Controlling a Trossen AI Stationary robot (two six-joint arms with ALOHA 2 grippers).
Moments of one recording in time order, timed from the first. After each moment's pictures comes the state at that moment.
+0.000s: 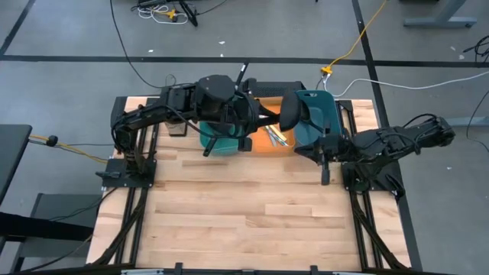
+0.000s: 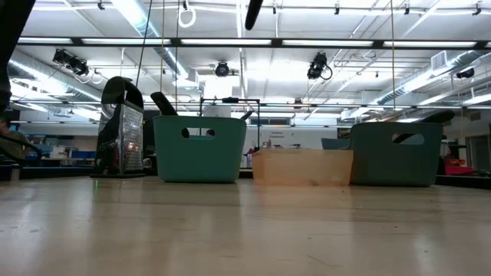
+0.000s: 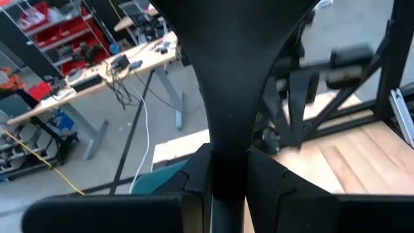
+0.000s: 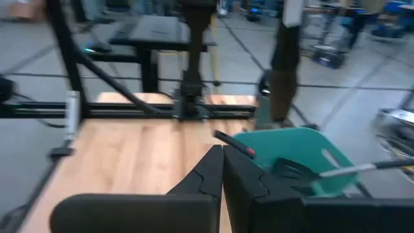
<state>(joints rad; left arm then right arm) 0.04 1.84 2.35 -0.78 -0.05 0.35 0.36 0.95 1.13 -0.44 0.45 0.04</state>
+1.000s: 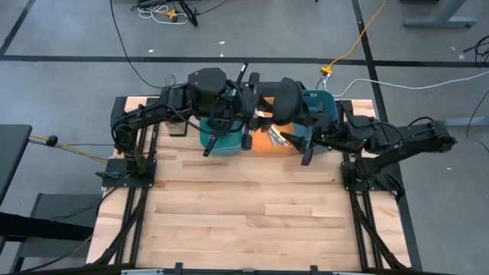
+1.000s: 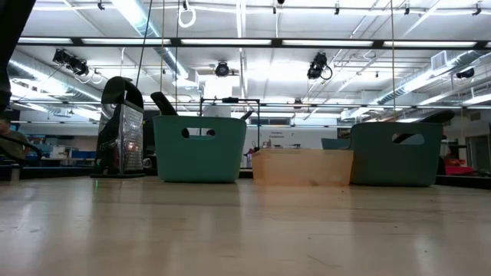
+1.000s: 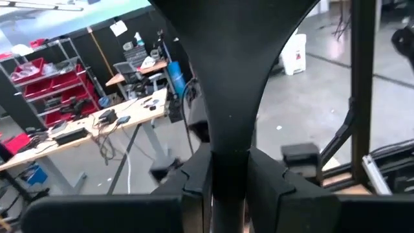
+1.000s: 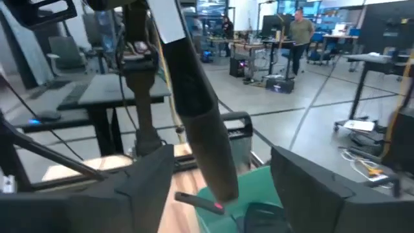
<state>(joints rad) 0.04 1.84 2.35 -0.56 0.09 0.30 0.18 1.04 1.13 -0.14 0.49 0.04</state>
